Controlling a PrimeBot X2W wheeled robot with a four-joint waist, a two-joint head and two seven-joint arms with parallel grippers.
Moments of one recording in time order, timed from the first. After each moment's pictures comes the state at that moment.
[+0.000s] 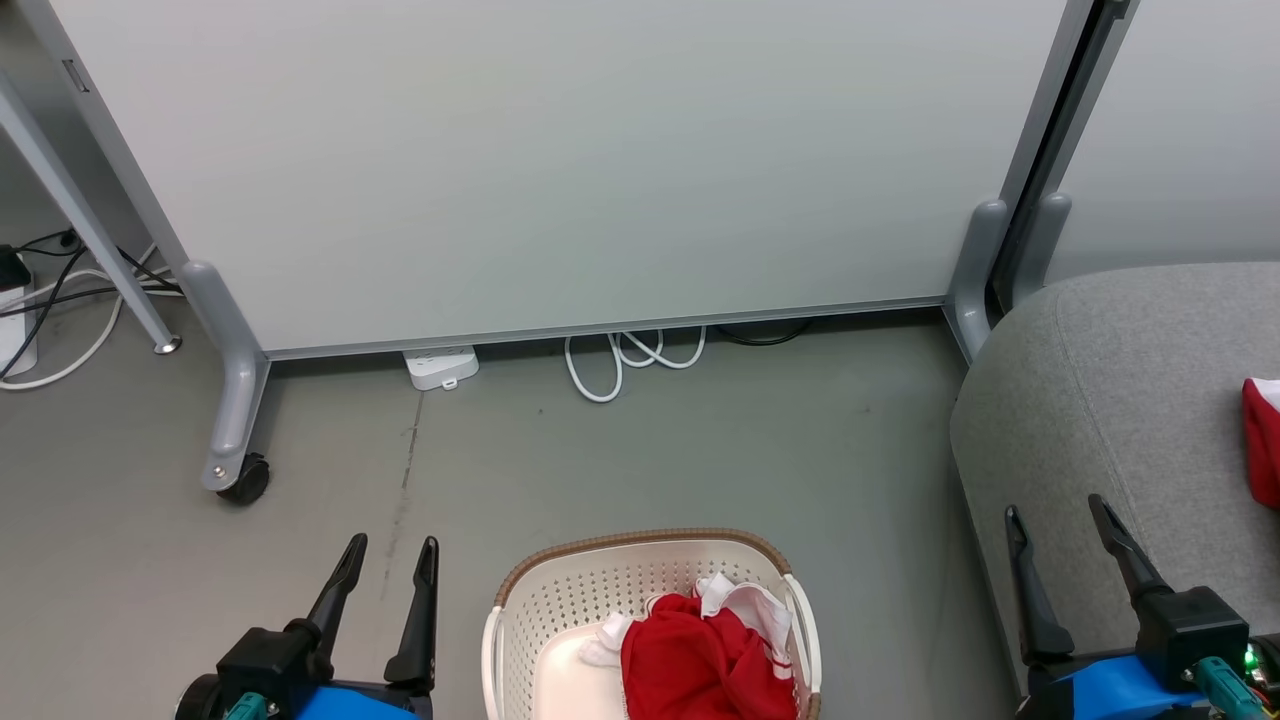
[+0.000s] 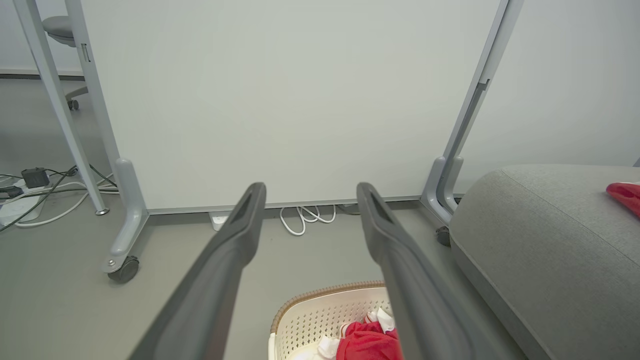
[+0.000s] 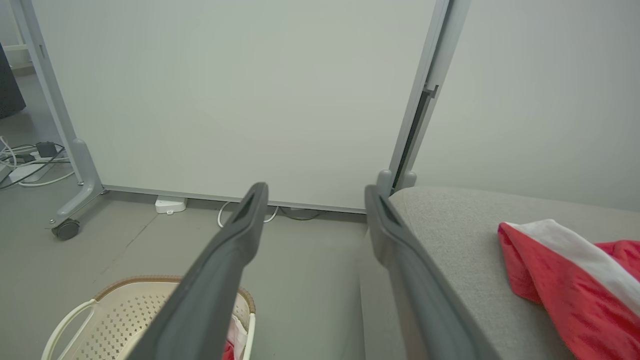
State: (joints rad) left arm -0.08 0.08 -0.13 0.31 -0.22 -0.13 -0.26; right arm 0.08 -0.06 -0.09 -0.03 -0.10 0.13 -0.05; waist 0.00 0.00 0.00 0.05
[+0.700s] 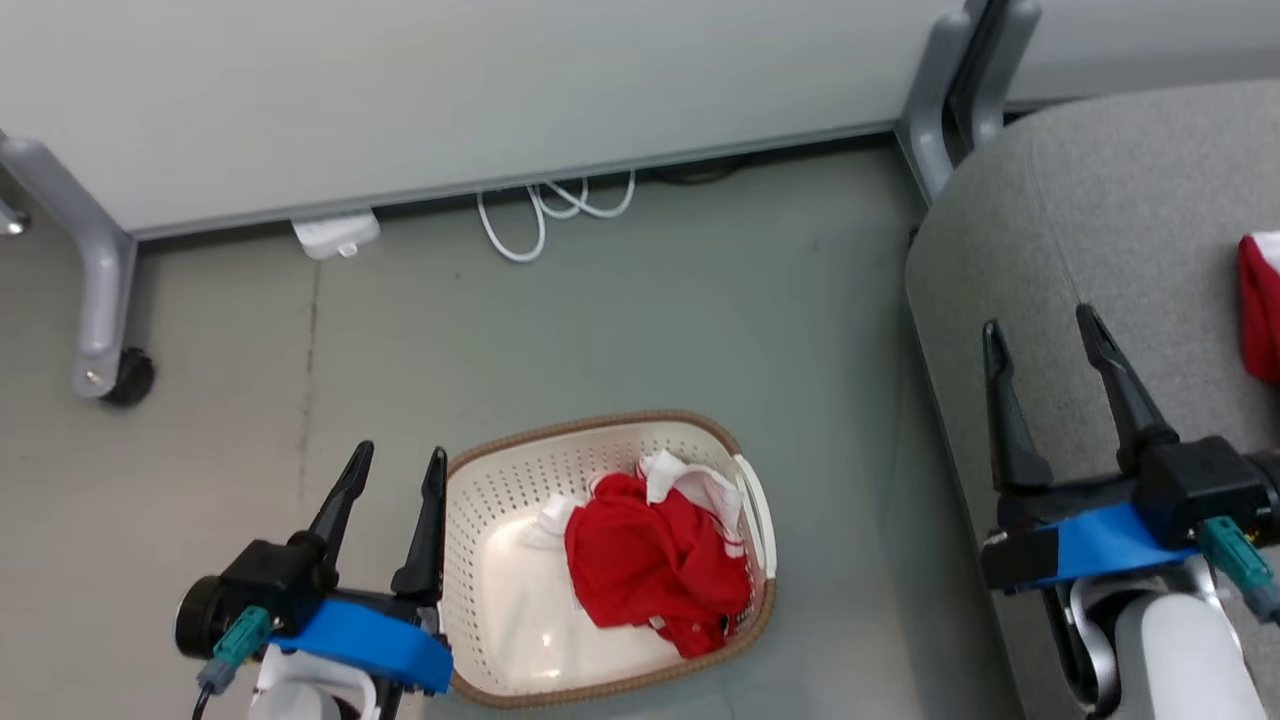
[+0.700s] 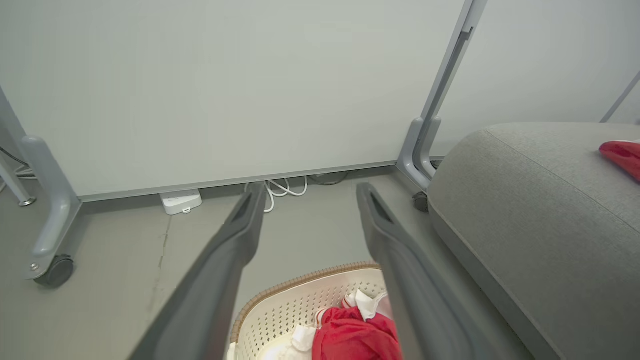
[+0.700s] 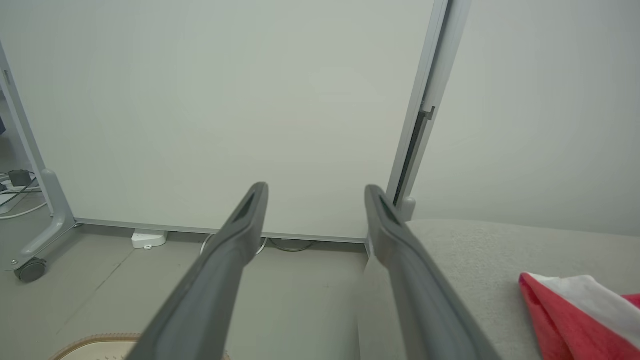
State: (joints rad) left arm -0.20 0.09 -0.15 0.32 -0.22 -0.13 -0.26; right arm -0.17 -0.05 -0.05 -0.03 -0.09 0.13 -0.10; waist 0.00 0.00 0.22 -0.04
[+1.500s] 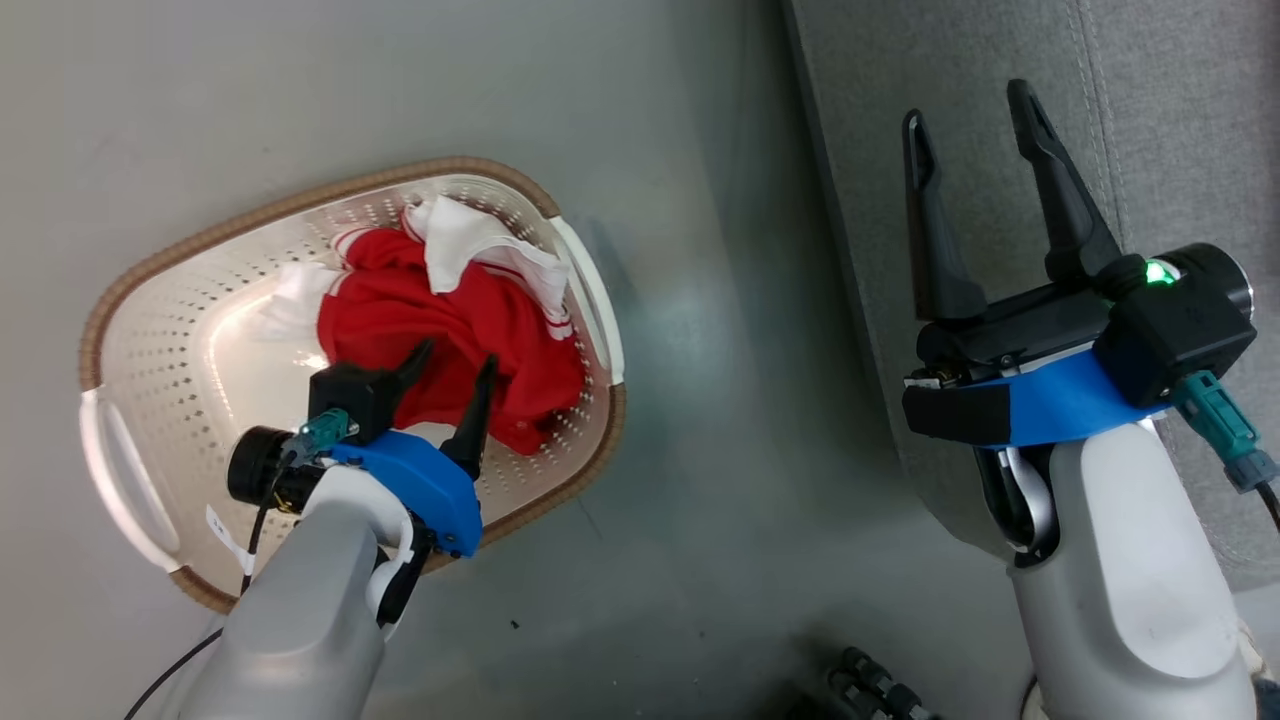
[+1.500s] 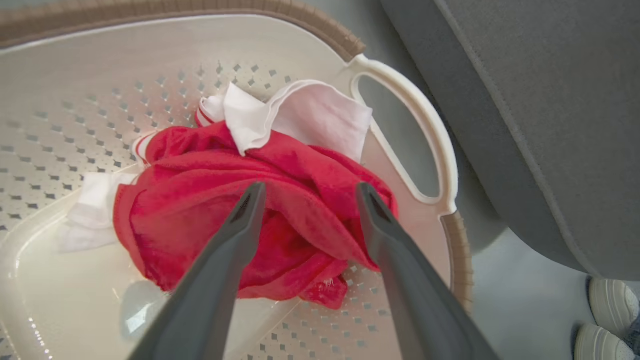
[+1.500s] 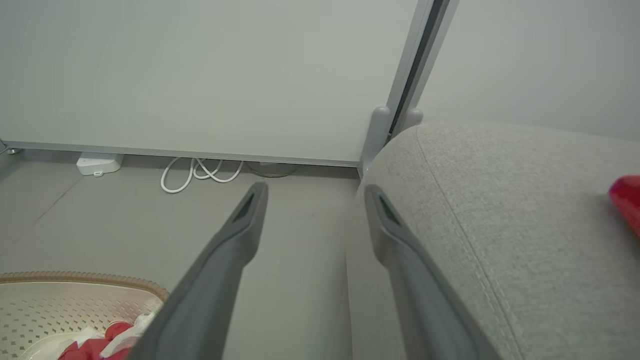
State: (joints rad) left arm -0.70 0.12 -0.48 0.89 -0.39 -0.13 -0.24; right arm -0.51 -0.05 0.10 0.07 0.00 0.13 -0.22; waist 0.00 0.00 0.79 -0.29
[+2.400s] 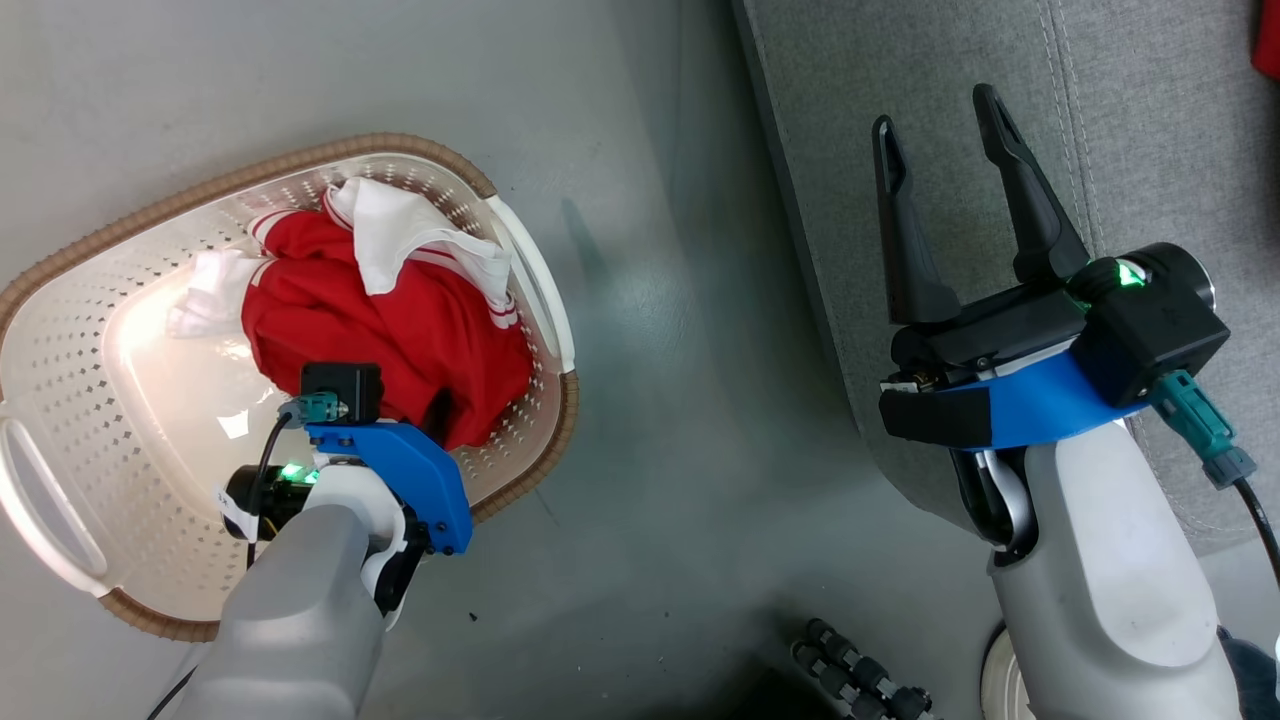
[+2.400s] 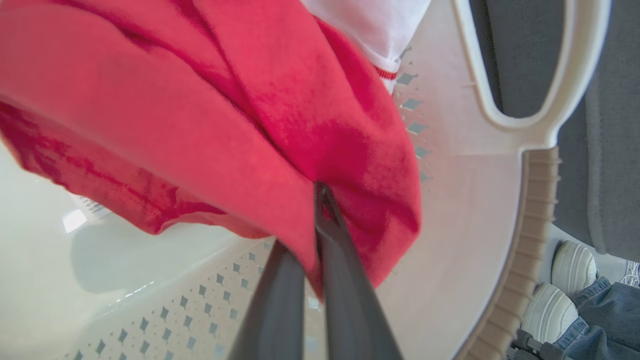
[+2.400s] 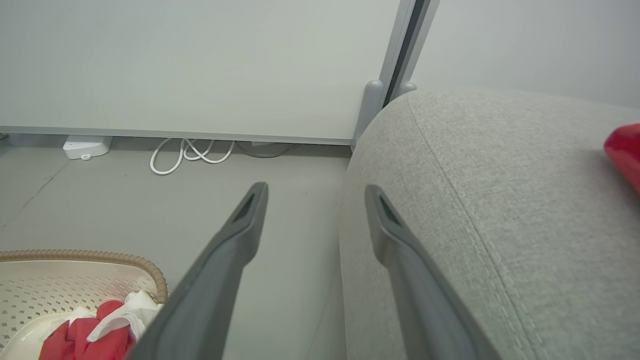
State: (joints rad) left arm -0.82 0.07 -0.52 1.19 -0.56 -0.13 -0.12; right arm -0.53 -0.05 0.15 0.12 0.05 0.13 -0.26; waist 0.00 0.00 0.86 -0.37
